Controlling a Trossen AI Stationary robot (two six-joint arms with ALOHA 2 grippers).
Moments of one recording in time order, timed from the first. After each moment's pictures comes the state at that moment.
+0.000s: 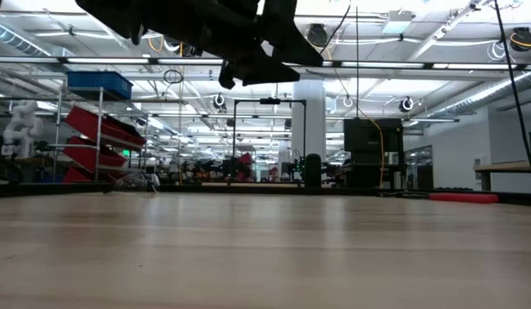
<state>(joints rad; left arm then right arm) -0.22 1.76 0.93 0.67 -0.63 -0.15 0.57 1.08 0.92 0.16 0.92 -0.27</state>
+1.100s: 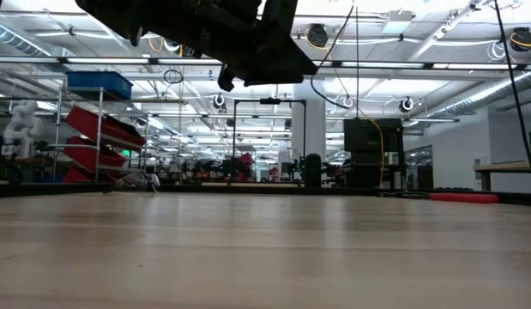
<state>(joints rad) -0.22 1.76 0.93 0.64 -0.63 -0.15 0.57 1.08 0.92 0.15 0.92 -0.27</state>
